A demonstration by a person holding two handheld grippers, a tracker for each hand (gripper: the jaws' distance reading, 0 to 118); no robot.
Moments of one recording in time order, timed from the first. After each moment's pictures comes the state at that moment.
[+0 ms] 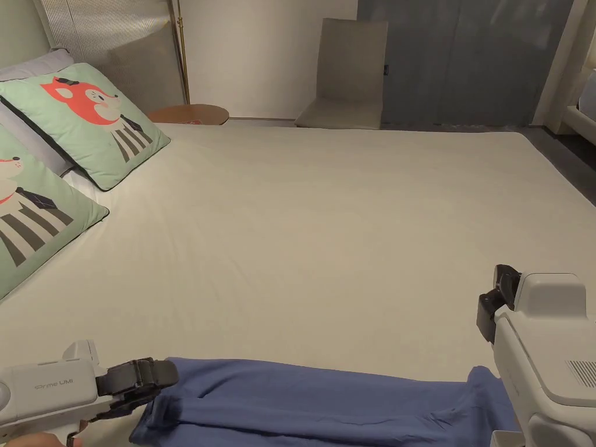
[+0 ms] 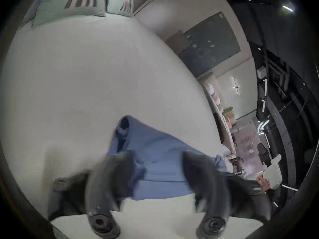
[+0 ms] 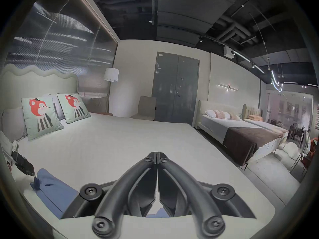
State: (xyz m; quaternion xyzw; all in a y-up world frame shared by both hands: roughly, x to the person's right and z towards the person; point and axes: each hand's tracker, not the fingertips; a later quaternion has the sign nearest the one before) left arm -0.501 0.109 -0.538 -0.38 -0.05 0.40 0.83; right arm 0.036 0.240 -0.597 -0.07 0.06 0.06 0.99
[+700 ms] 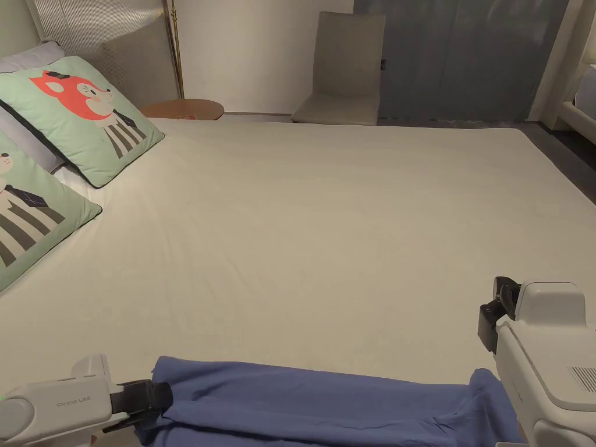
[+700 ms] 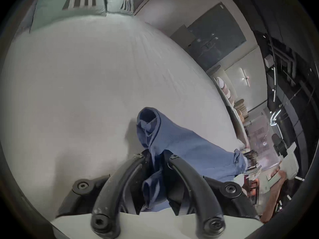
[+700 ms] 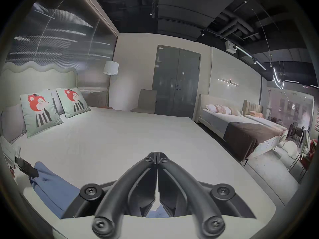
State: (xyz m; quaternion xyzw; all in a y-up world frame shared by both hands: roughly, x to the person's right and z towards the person) left arm -0.465 0.113 -0.535 -0.39 -0.03 0.33 0.86; right arm 0.038 0.230 -0.605 -0.10 0.06 0.06 0.99
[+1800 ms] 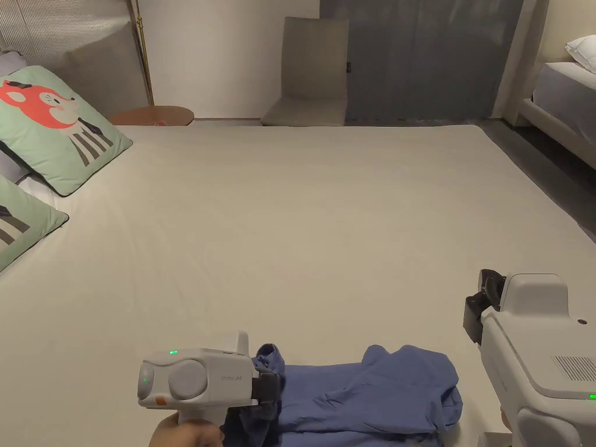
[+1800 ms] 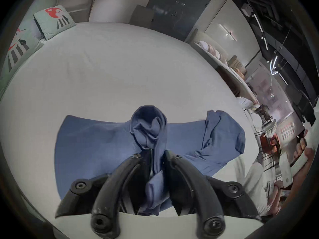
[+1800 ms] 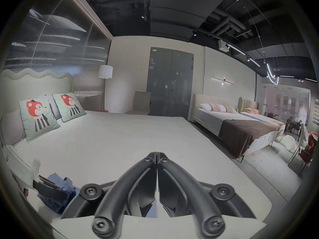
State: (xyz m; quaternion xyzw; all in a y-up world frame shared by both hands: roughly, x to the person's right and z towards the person) left arm -0.256 0.124 -0.616 -0.46 -0.11 0.17 0.86; right arm 0.084 0.237 -0.577 -0.10 0.04 0.04 0.99
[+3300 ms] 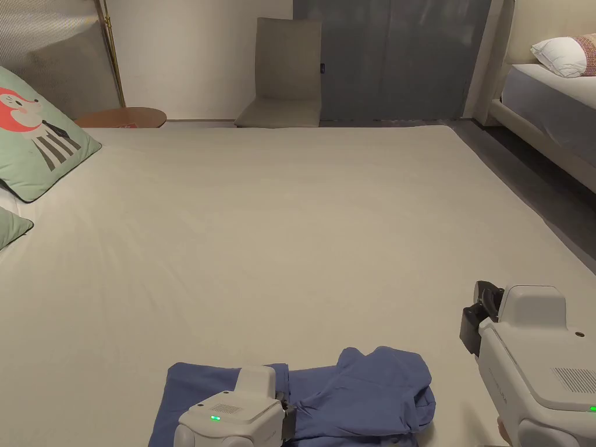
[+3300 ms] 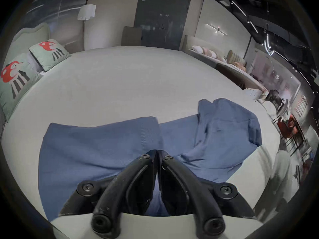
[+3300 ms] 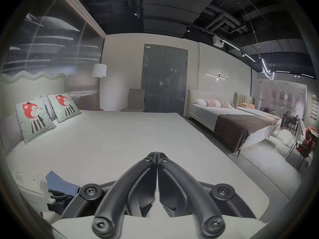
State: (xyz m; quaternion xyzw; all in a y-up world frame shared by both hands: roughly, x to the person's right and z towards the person) left arm -0.173 0.090 -0.586 -0.38 -0.09 0.06 0.92; right arm 0.109 0.229 -0.573 -0.11 0.02 0.03 0.99
